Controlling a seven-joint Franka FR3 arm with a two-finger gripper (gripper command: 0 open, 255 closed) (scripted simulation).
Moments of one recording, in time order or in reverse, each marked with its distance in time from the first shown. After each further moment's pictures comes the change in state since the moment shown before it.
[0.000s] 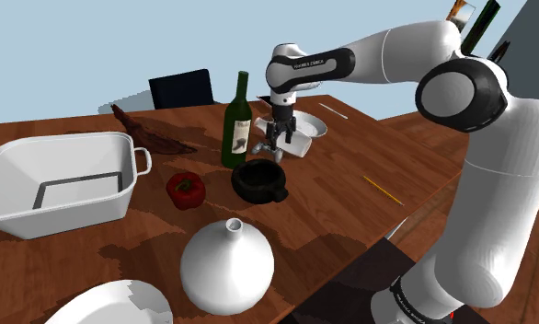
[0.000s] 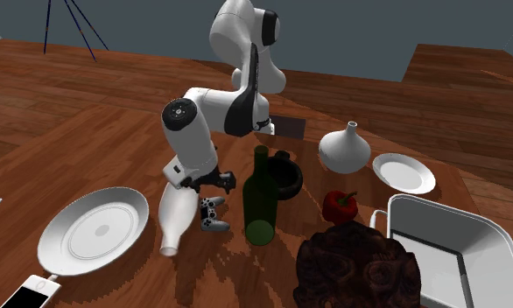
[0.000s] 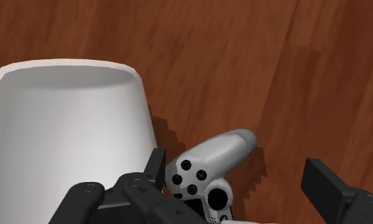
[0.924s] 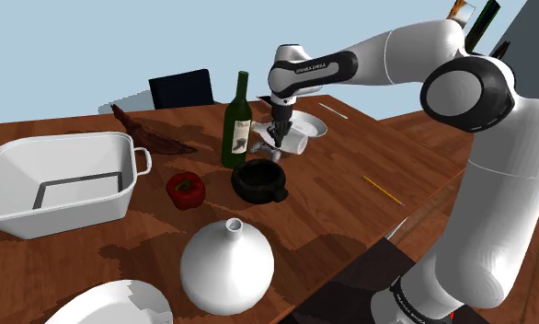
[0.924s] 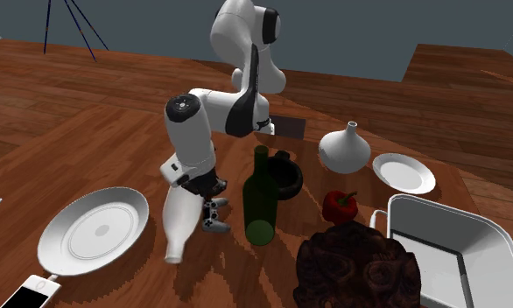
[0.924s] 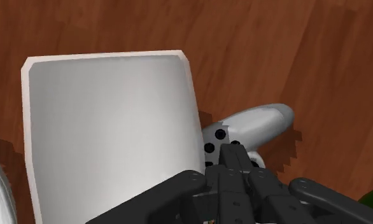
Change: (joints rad) arm 0.012 -0.026 -0.018 -0.059 -0.018 0.158 0.001
